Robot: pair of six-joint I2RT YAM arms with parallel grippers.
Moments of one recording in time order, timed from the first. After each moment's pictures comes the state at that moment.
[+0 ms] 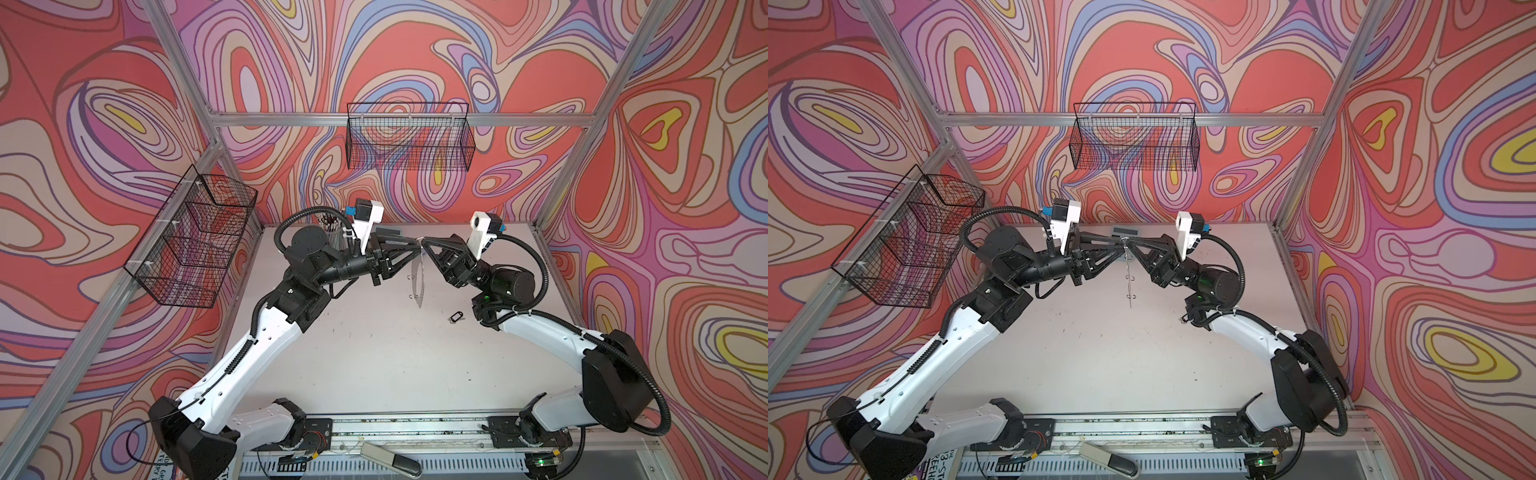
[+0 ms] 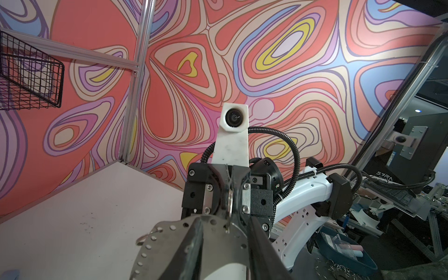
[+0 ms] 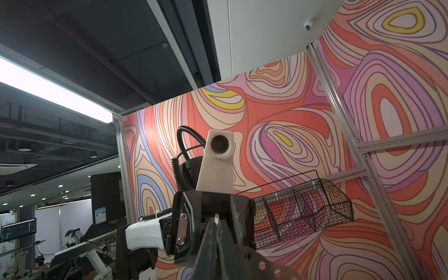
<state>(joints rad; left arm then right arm) -0.56 1.19 1.24 0.14 0.78 -0.49 0.56 1.46 0.94 1.45 -0.70 1.00</state>
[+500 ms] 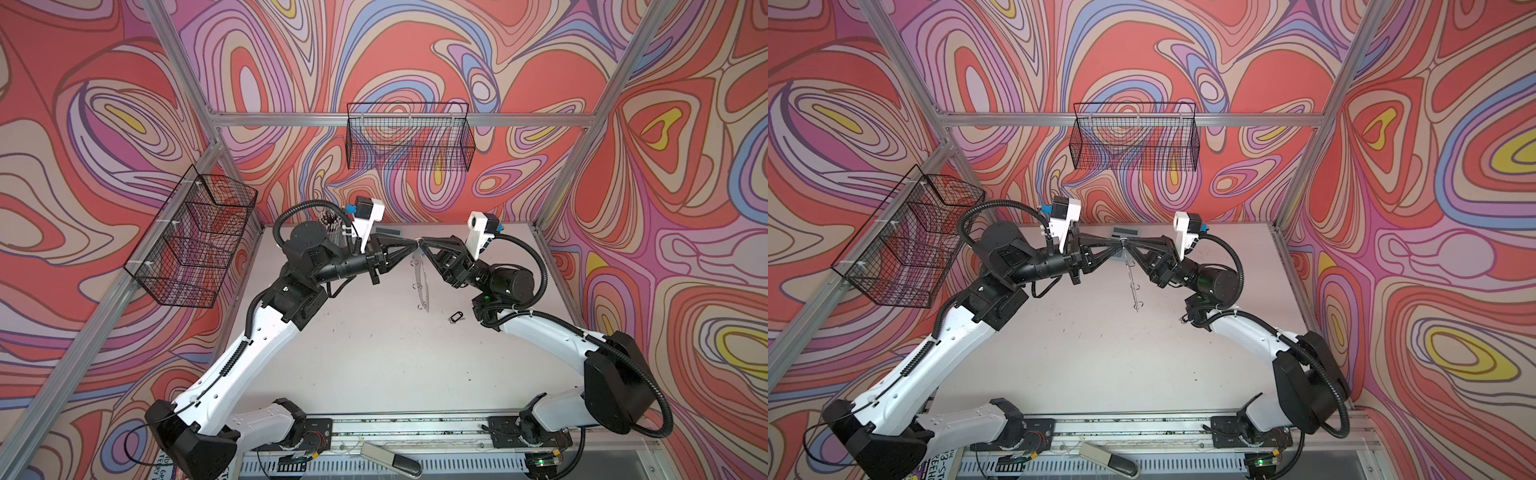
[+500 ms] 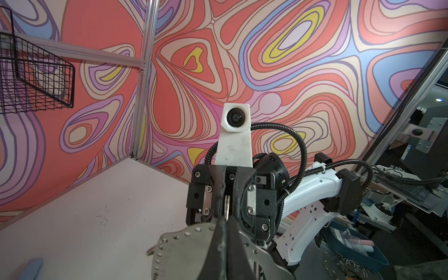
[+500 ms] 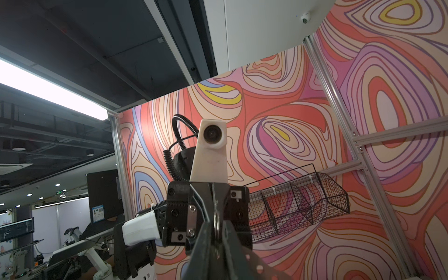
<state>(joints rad) -0.56 1.20 1.33 -0.04 0.76 -0.38 0.56 1.42 0.94 1.34 -0.71 0.94</state>
